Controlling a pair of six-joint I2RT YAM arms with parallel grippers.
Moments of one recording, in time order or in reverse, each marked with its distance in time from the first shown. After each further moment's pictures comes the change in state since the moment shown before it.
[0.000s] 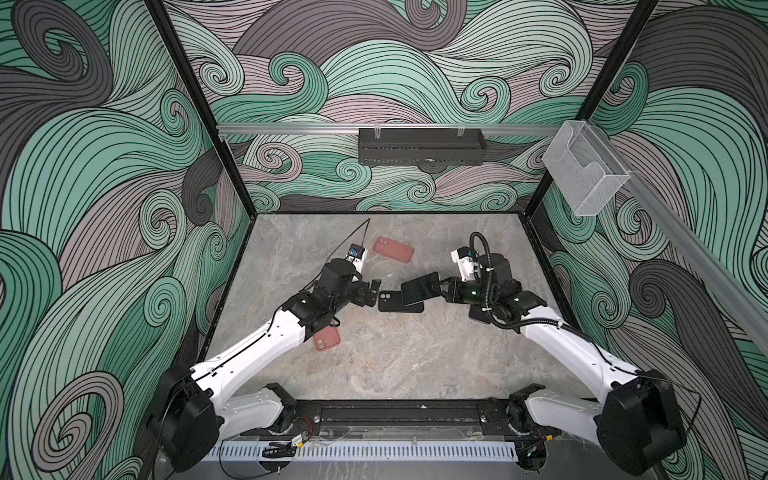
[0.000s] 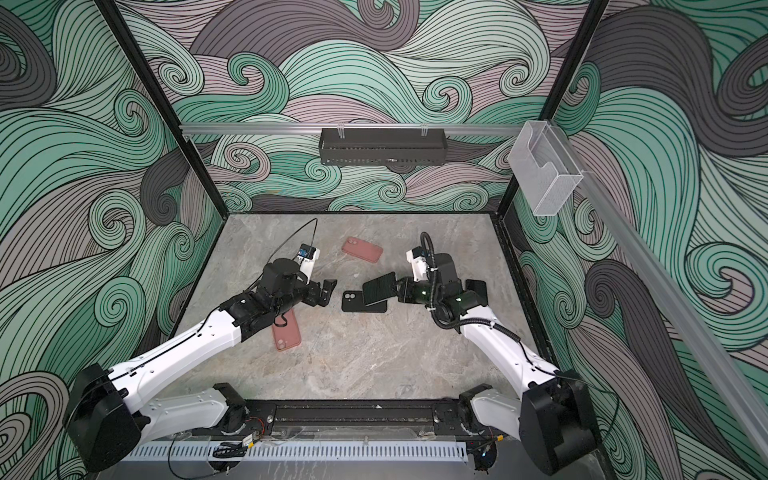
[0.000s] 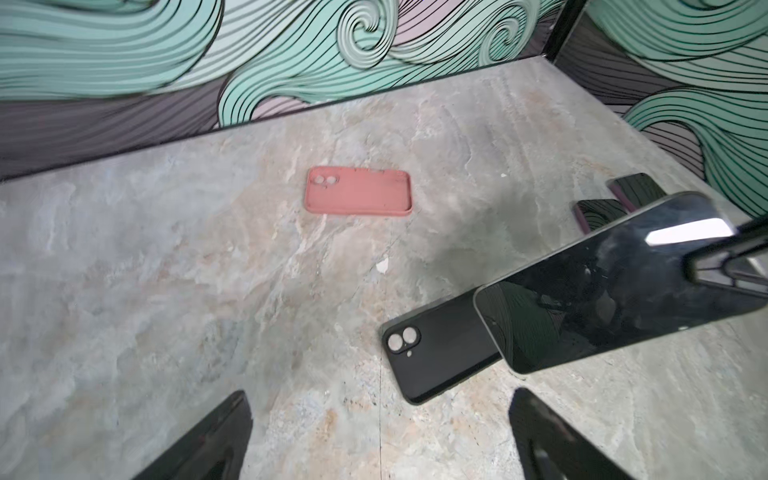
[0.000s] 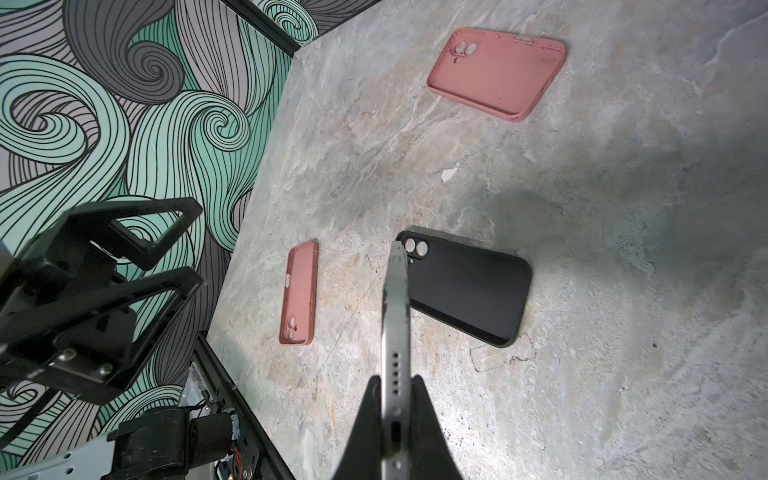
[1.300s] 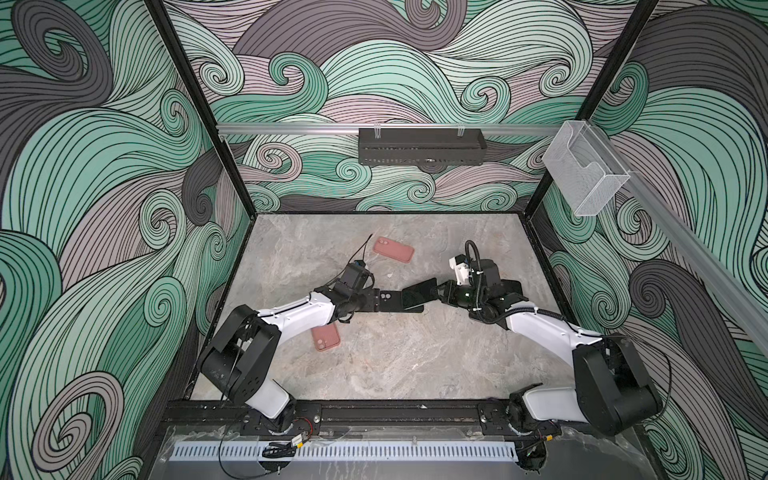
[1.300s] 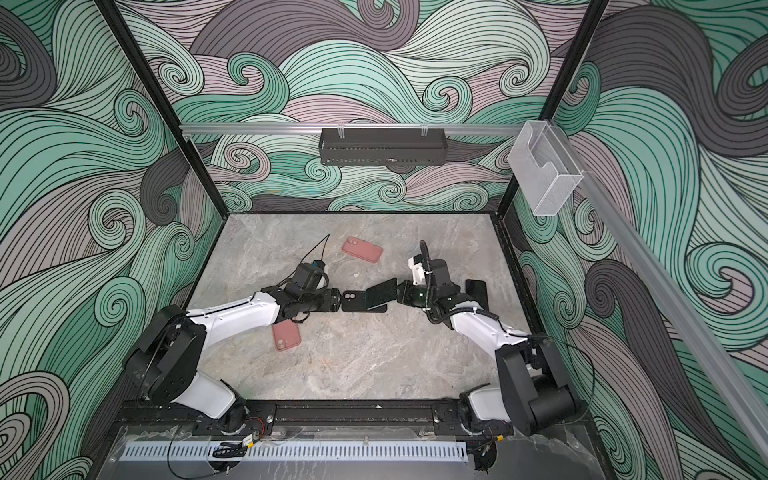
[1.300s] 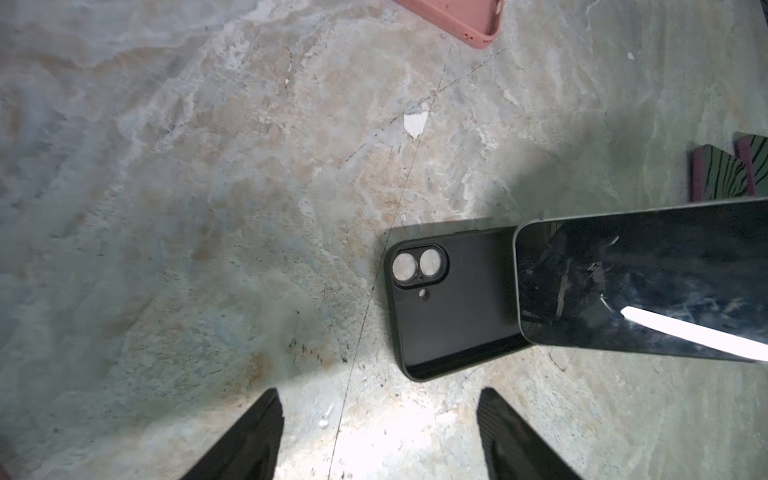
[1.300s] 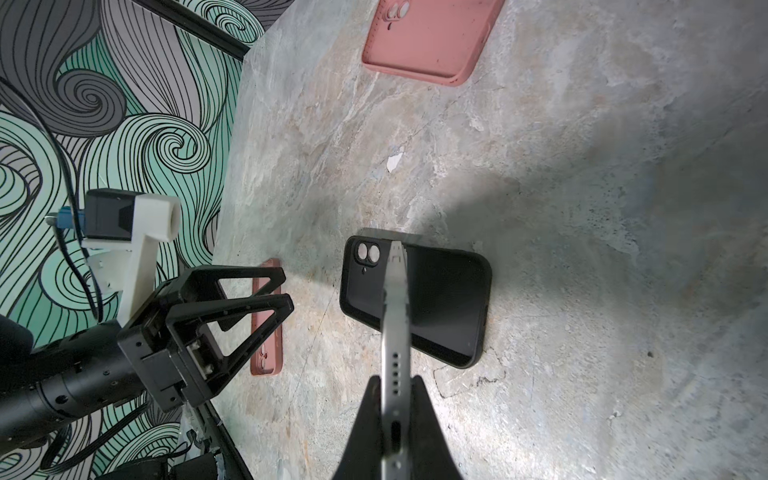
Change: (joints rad) left arm 0.059 0.389 0.014 0.050 0.198 -0.298; right arm -0.044 0.193 -0.087 0.212 -0.013 0.095
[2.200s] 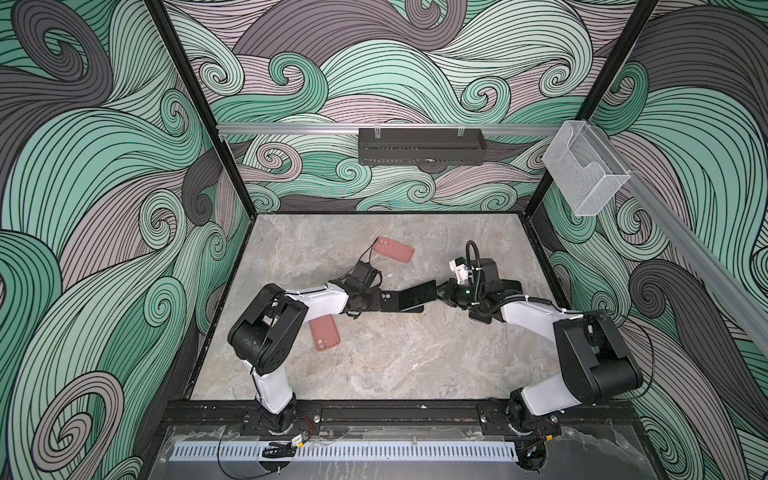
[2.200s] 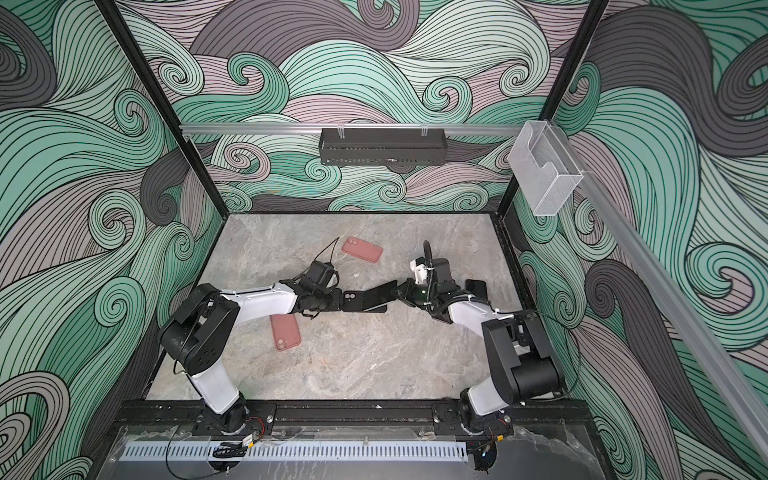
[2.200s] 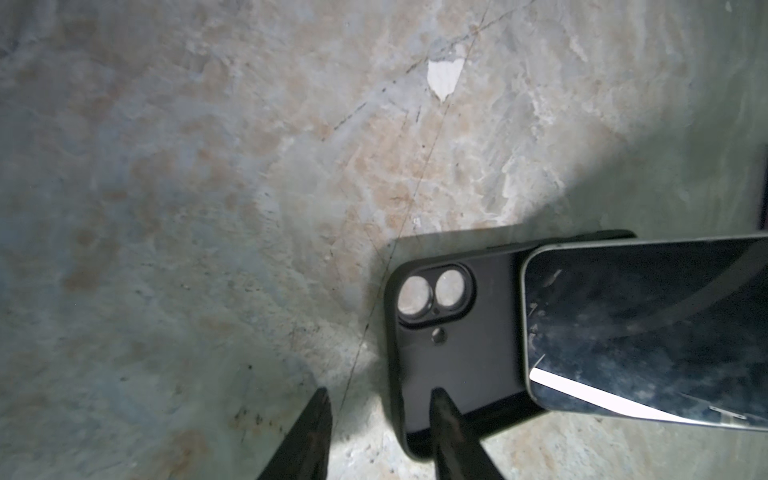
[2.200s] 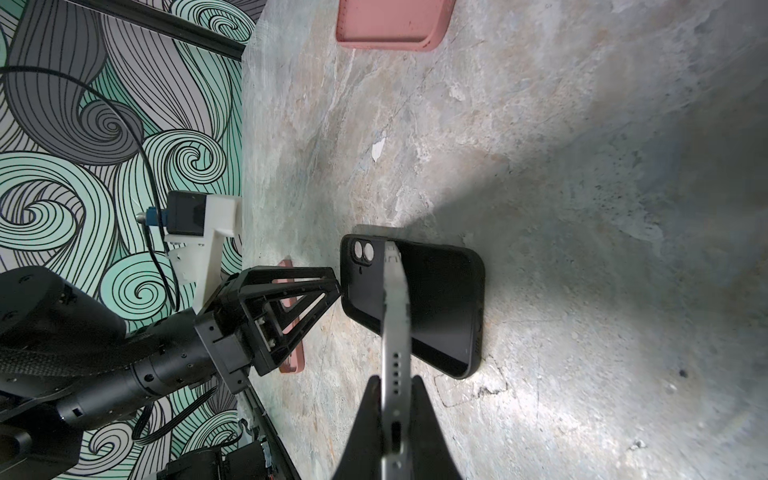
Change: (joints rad) left arm 0.003 0.199 0.109 0.000 0.060 -0.044; right arm -0.066 0.147 0.011 0.076 -0.148 0.071
